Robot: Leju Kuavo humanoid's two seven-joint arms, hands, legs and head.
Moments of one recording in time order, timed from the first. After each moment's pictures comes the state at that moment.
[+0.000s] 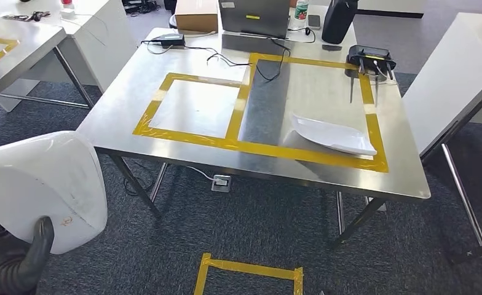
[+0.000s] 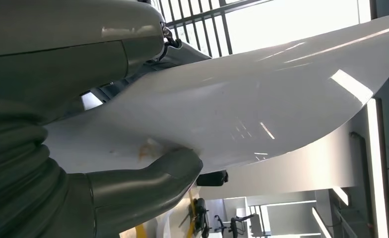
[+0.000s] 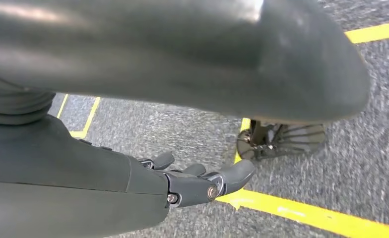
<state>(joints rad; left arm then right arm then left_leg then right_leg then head) 0.14 -0.01 0.09 -1.92 0.04 -0.30 -0.40 -0.04 0.11 -0.96 -0.19 0.57 0.22 -0.06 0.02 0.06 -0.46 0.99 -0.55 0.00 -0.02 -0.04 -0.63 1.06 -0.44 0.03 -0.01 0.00</state>
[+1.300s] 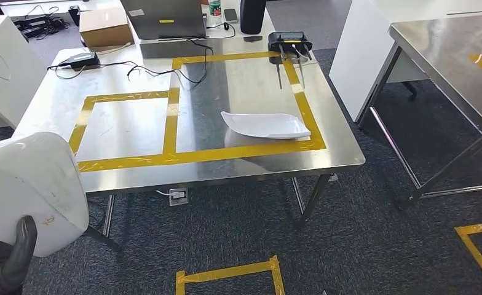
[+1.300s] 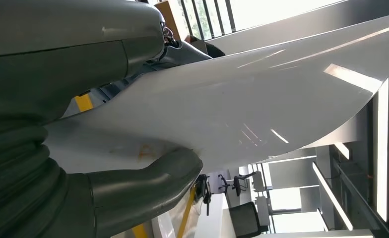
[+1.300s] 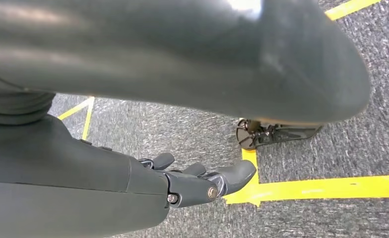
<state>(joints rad) 0.16 0.00 0.17 -1.91 0.02 -0.27 -0.40 -0.04 0.12 -0.96 -0.19 0.60 0.21 -0.05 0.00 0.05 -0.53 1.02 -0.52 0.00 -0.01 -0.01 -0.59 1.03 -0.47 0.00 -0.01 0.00</state>
